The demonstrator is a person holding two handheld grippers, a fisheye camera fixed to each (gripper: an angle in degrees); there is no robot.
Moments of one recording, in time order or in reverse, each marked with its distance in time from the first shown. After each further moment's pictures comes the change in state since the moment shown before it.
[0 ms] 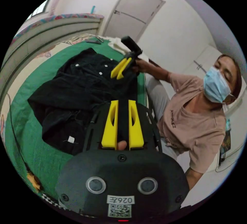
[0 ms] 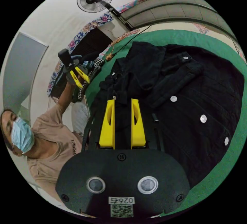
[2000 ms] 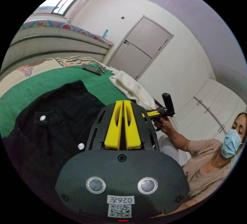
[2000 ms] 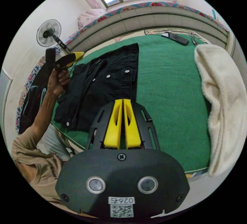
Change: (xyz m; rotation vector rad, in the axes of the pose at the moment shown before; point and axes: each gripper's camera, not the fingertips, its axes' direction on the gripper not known) left arm -0.061 -0.244 0.187 0.341 0.079 -0.124; right arm 0.008 0.323 -0.256 0.299 0.494 0.397
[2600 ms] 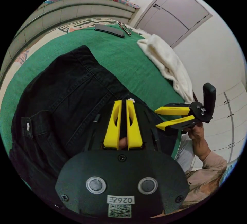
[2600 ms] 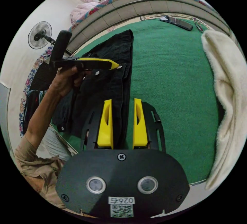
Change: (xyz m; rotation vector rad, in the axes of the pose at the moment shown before) left arm -0.048 -0.057 0.142 -0.402 -0.317 -0.134; right arm 0.038 -0.005 0.006 -0.118 -0.036 0.056
